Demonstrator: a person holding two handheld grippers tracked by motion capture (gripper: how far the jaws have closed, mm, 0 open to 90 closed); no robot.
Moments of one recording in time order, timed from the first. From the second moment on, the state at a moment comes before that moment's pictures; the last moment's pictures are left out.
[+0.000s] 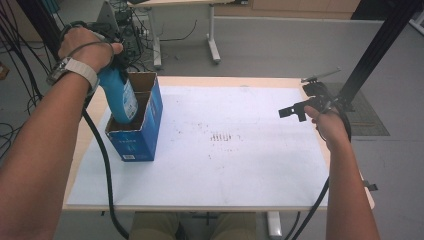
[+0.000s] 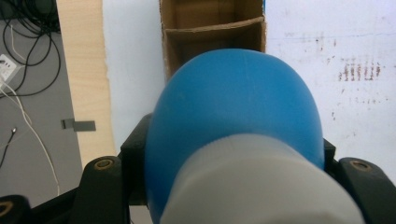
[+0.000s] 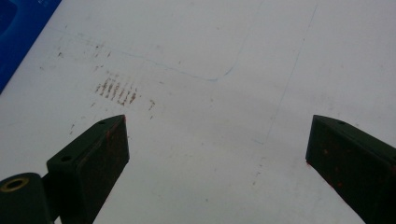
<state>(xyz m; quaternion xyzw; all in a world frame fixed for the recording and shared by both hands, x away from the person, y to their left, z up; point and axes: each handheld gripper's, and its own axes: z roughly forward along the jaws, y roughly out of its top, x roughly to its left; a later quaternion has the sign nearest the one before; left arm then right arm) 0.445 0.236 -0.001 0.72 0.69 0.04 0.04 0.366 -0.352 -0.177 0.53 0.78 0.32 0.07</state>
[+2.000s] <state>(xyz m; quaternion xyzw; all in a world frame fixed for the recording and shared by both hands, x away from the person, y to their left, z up) 0.453 0.233 -0.107 0.73 0.68 0.05 0.04 0.371 -0.349 -0.191 0.54 0.78 0.31 0.06</state>
